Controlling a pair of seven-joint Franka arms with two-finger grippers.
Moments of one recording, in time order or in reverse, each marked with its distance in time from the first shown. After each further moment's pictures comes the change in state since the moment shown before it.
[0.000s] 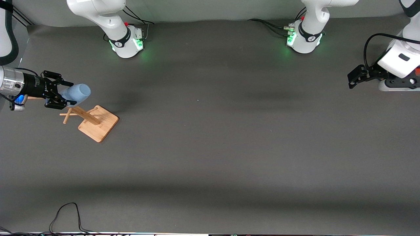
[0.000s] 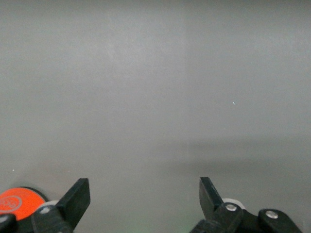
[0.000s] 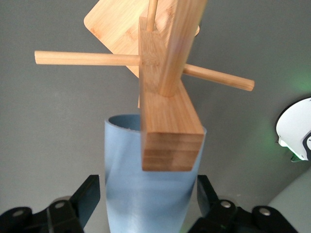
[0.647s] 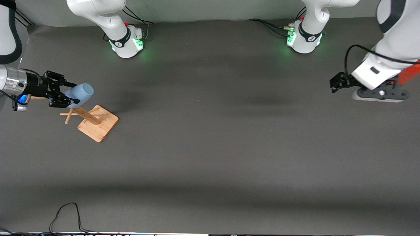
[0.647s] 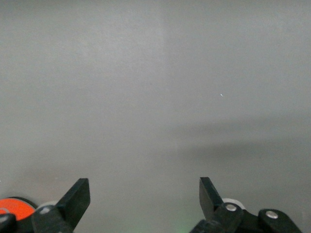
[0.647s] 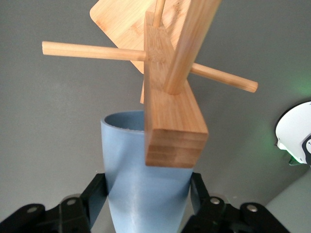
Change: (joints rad) left arm -0.067 0.086 -0.015 0.008 -0.007 0.017 -0.005; right arm 0.019 -0.009 0.009 0.000 -0.007 0.001 -0.016
